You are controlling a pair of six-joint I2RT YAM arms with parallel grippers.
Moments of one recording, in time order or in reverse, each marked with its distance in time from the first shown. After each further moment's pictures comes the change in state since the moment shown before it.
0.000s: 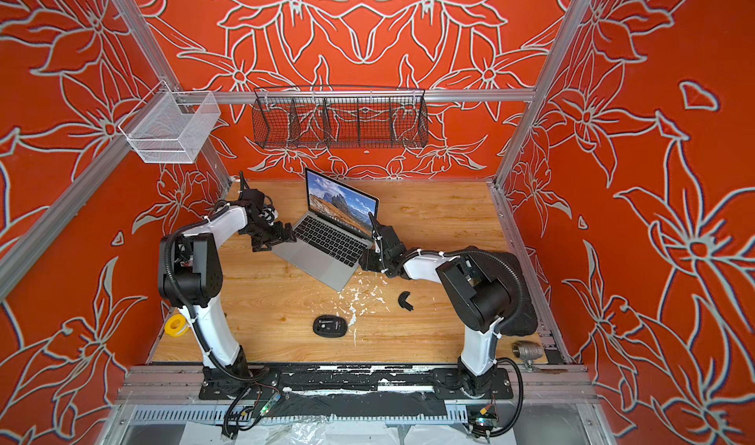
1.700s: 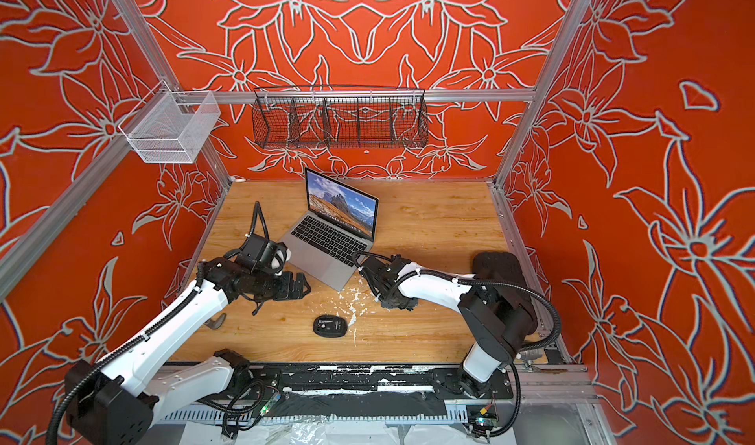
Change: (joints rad) left arm -0.481 -0.888 -0.586 -0.146 -0.075 -0.314; right arm 0.256 -0.198 0.011 -0.880 0.525 0.188
